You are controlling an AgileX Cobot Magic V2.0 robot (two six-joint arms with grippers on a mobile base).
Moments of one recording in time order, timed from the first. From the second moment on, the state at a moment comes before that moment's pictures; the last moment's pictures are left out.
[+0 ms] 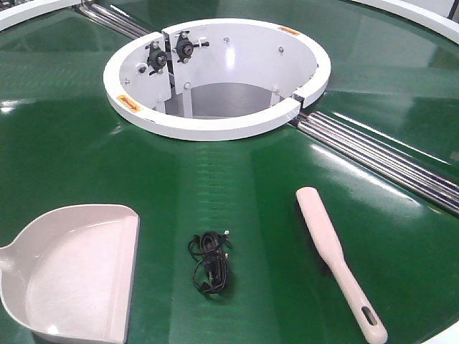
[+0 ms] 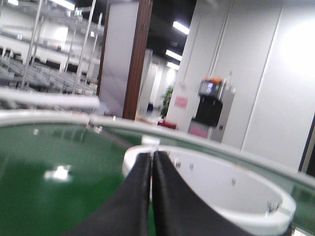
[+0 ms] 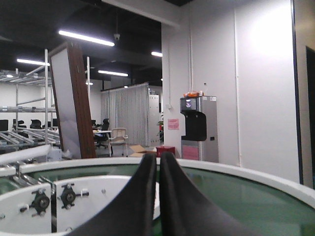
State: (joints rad) left arm -0.02 -0.01 -0.02 -0.36 -0.17 0.13; right arm 0.02 -0.01 -0.09 0.11 -0.21 -0.14
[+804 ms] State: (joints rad) left arm -0.02 0.64 -0.88 -0.28 0.64 0.32; right arm 0.10 0.55 -0.72 0.14 0.45 -0.10
